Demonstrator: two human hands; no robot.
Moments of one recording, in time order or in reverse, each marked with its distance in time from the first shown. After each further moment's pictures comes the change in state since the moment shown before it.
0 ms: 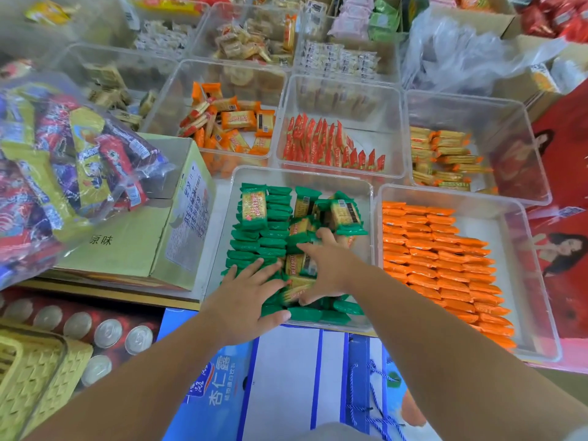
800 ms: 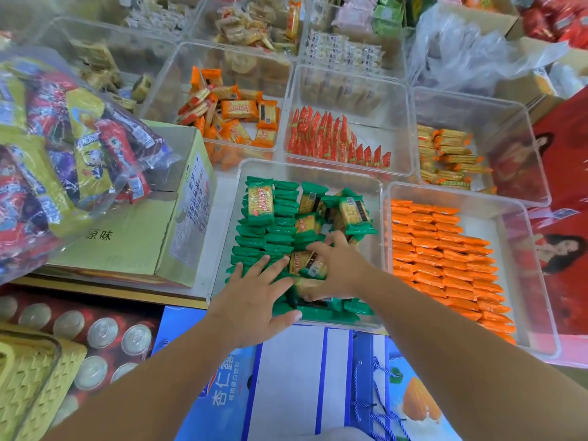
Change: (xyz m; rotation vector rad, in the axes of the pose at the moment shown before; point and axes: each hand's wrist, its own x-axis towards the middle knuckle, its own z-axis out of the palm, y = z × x) left_hand 0.000 -0.001 0.006 0.034 0.054 0.026; right_hand -0.002 -0.006 0.008 0.031 0.046 0.059
